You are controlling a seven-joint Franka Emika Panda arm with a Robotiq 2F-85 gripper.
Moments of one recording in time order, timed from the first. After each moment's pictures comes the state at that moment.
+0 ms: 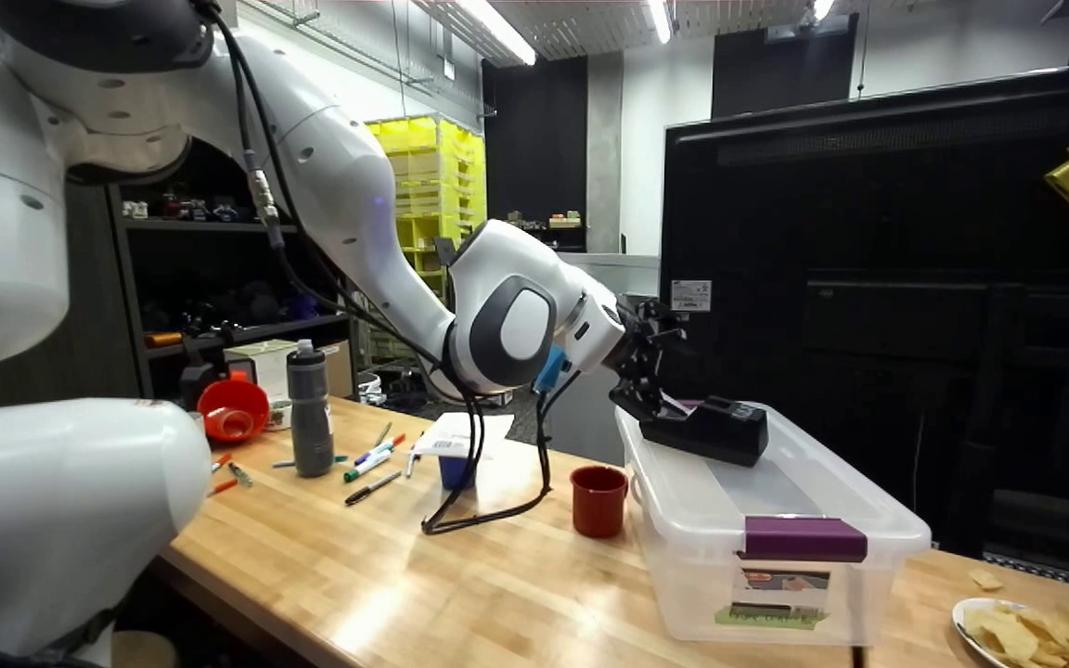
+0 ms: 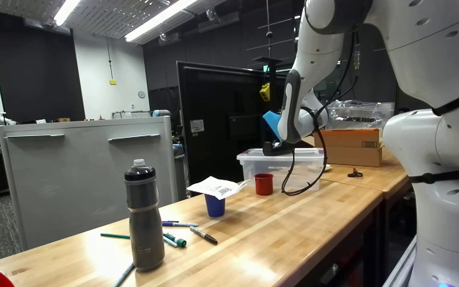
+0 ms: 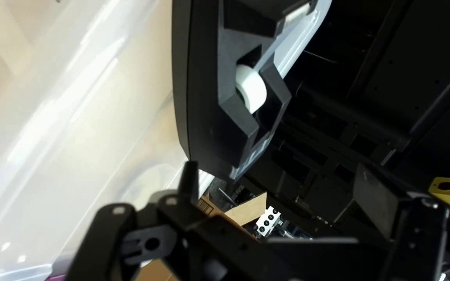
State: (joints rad) arm 1.11 0.41 -1.53 -2.47 0.04 3.45 1.58
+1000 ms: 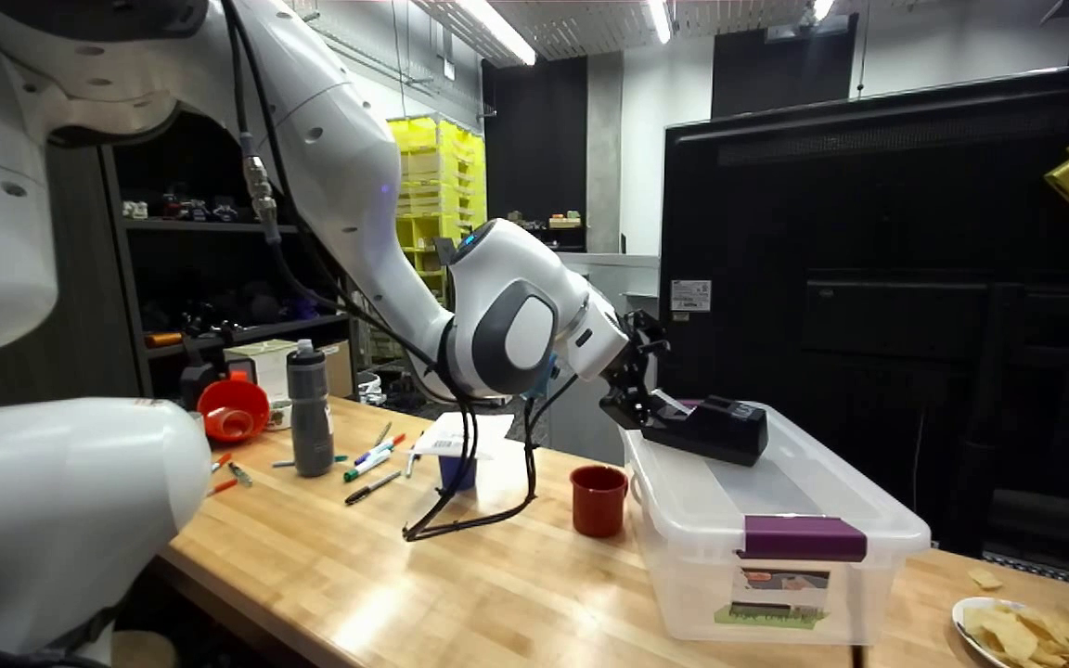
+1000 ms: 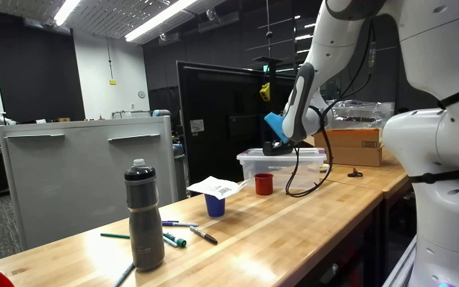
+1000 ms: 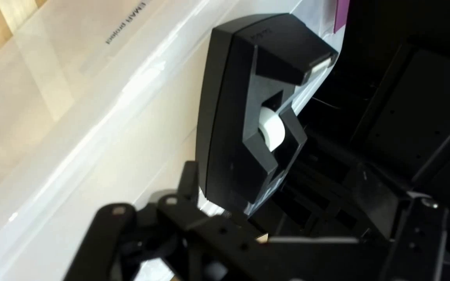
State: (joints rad) arm 1.12 0.24 -1.54 -2.50 -0.08 3.45 1.51
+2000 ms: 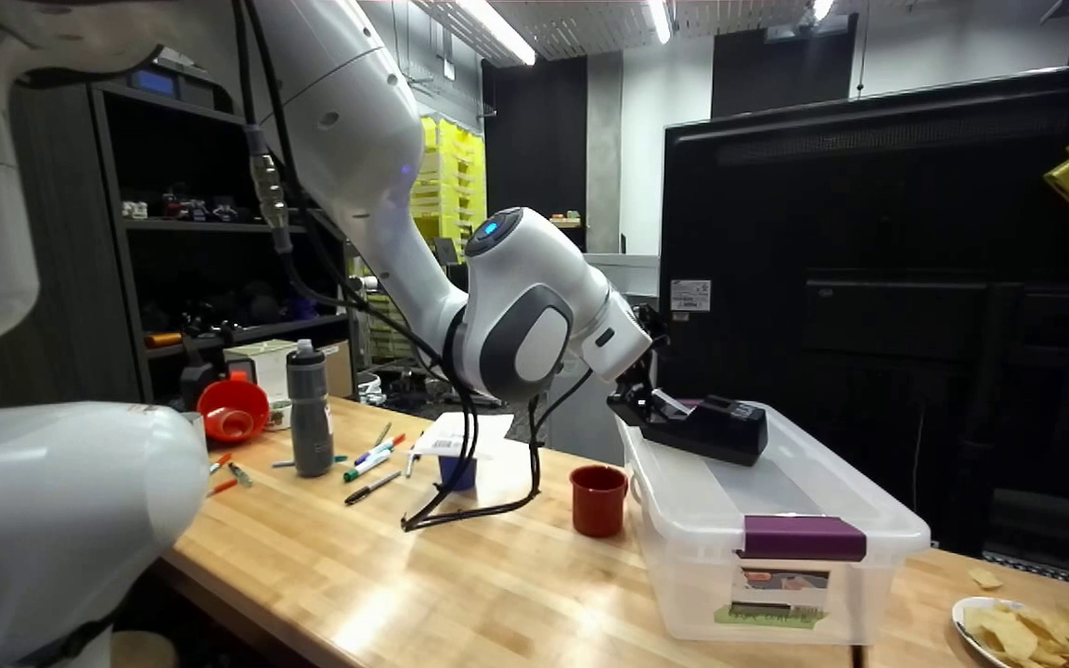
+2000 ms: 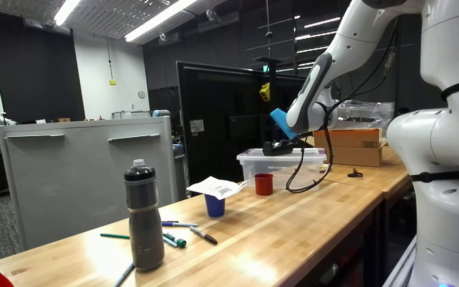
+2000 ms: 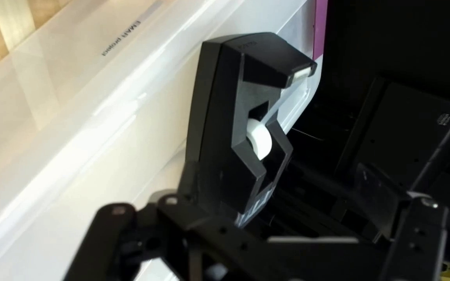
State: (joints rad) arm 0.95 -0.02 -1.39 -2.51 -0.09 3.45 1.29
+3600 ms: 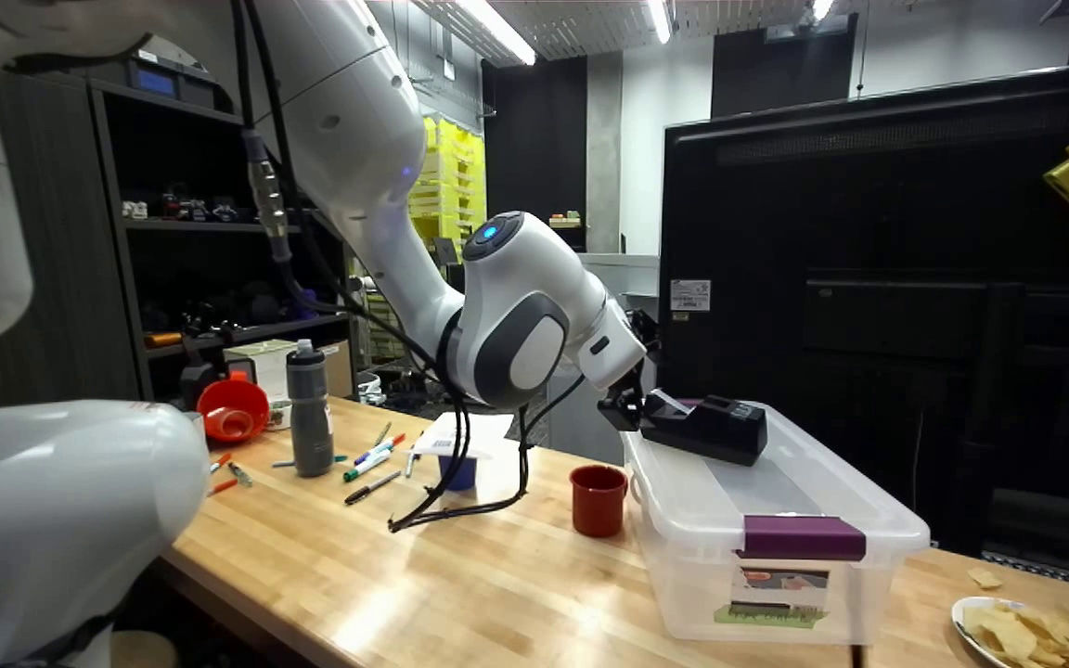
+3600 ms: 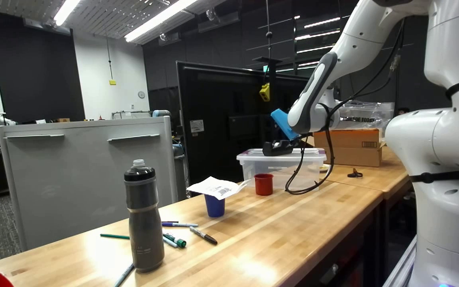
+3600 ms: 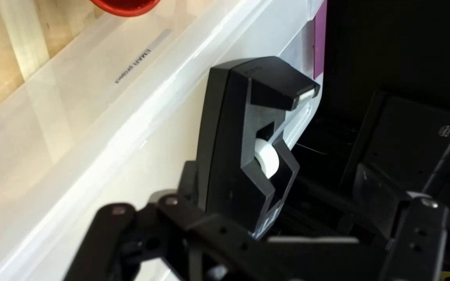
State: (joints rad) arm 1.02 -0.09 -1.44 -2.53 -0.11 3.45 1.28
